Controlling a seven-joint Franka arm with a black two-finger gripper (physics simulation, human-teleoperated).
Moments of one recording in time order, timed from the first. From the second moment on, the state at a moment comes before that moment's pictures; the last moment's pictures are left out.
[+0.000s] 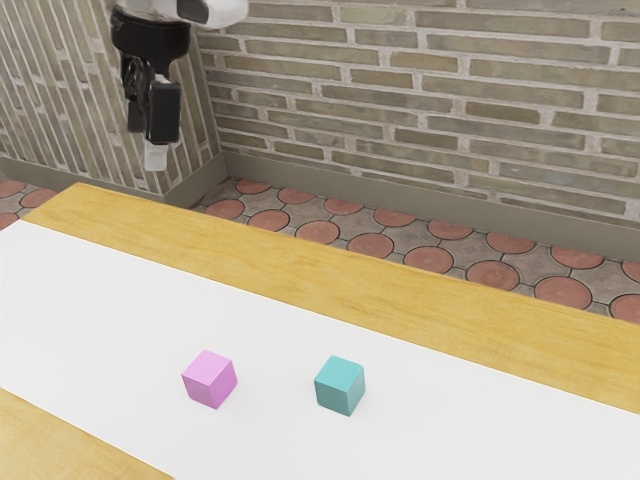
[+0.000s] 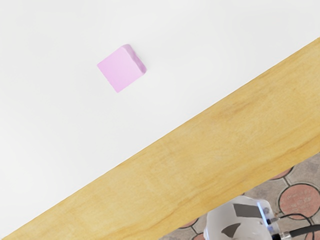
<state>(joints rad) 0.15 -0.04 -0.49 -1.23 0.17 0.89 0.29</state>
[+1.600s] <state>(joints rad) 0.00 0.35 -0.42 -1.88 0.11 2.09 0.13</state>
